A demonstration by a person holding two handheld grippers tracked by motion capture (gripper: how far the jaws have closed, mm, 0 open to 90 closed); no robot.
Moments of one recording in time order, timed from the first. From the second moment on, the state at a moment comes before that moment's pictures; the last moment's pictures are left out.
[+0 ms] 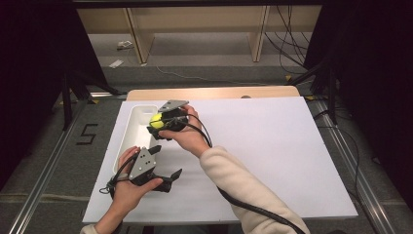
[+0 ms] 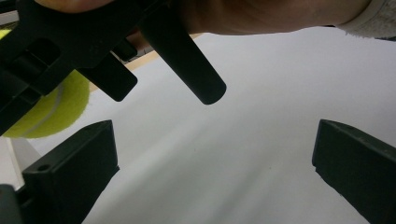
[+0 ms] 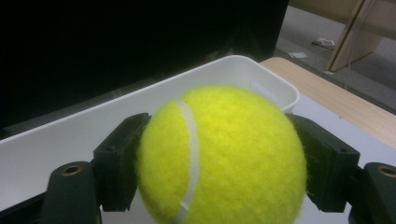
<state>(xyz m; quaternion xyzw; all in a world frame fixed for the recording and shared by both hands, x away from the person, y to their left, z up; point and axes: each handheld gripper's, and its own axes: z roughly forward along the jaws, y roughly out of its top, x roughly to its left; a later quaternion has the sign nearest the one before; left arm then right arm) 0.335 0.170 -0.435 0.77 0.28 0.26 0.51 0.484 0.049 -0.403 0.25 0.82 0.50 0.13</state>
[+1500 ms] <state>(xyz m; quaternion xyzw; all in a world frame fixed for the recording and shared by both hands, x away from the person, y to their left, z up) 0.336 0.170 -0.436 0.77 0.28 0.26 0.51 0.487 0.062 -0.401 0.24 0.82 0.50 0.13</state>
